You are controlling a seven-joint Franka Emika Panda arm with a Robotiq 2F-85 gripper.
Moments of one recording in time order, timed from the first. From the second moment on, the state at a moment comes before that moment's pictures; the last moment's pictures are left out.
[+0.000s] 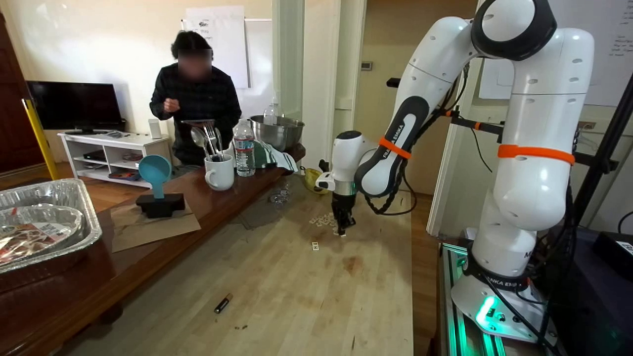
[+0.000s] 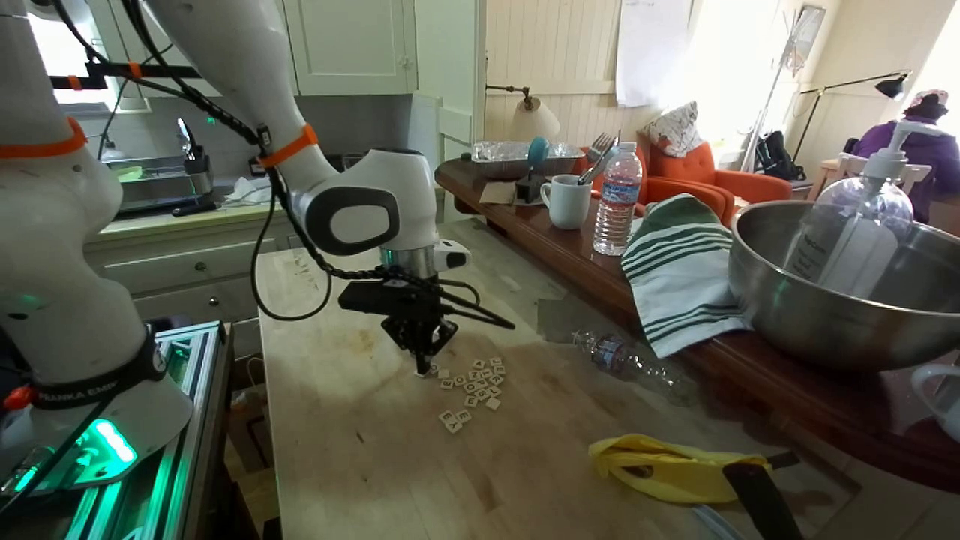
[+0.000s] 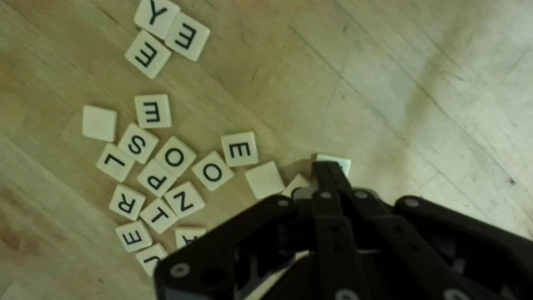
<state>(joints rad) -0.12 0.07 -0.07 -2.68 -0.35 2.79 -0.69</state>
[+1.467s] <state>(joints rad) -0.09 0.19 0.03 -2.50 -0.18 2.76 -0.69</state>
